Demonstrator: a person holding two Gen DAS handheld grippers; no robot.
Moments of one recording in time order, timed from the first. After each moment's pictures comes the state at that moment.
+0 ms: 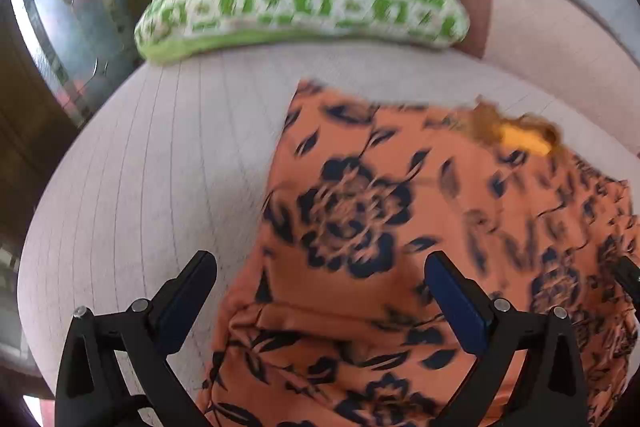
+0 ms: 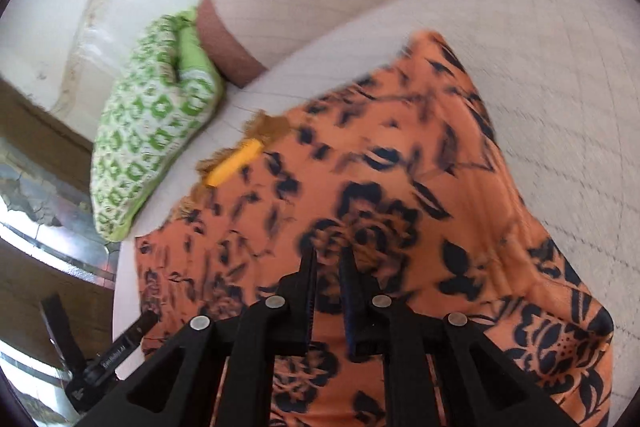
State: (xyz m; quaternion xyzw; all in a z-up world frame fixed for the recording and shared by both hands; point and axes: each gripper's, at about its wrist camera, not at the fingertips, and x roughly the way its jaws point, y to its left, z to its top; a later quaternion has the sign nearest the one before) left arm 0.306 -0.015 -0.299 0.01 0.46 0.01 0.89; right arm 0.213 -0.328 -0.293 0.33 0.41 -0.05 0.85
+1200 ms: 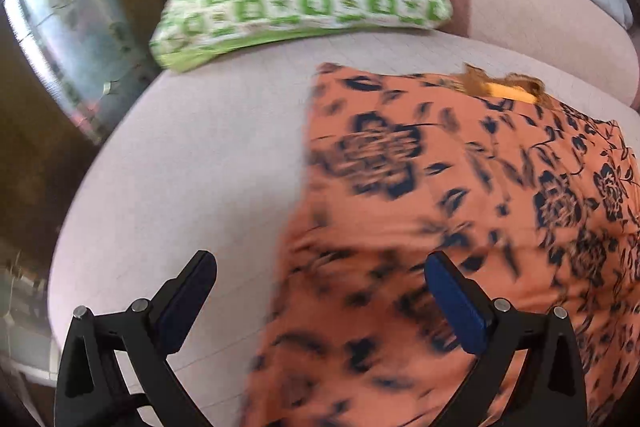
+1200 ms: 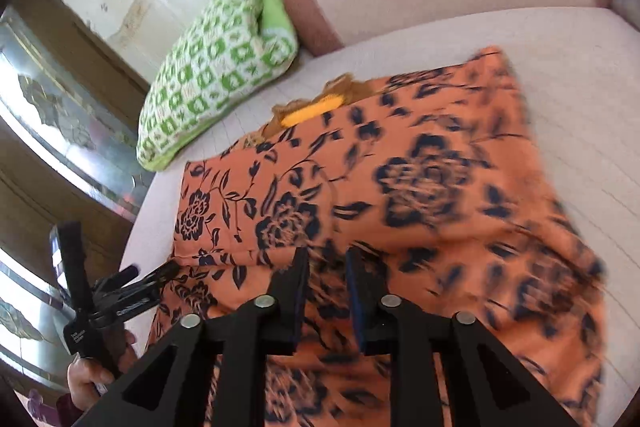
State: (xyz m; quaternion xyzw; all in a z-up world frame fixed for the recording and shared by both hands) left arm 0.238 0.029 -0.290 0.07 0.45 0.02 0.89; right arm 0.157 -0.293 -0.265 0.26 0.42 0.04 0.87
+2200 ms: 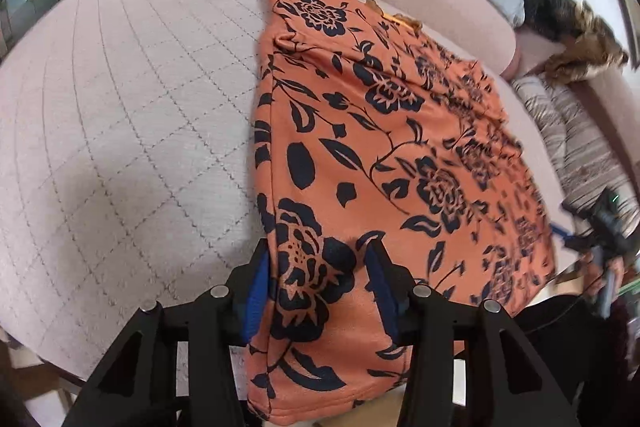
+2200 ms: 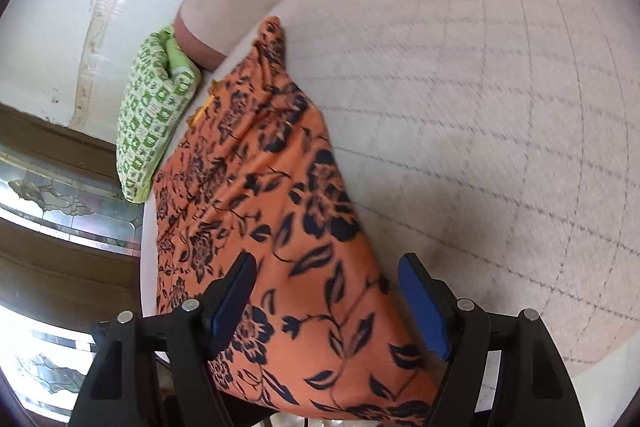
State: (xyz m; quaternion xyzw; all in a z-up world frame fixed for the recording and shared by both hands) left arm 0.107 0.135 -0.330 -0.08 0.52 -0.24 0.81; right arm -0.036 -0.413 -0.303 0.42 0.46 -0.04 0.78
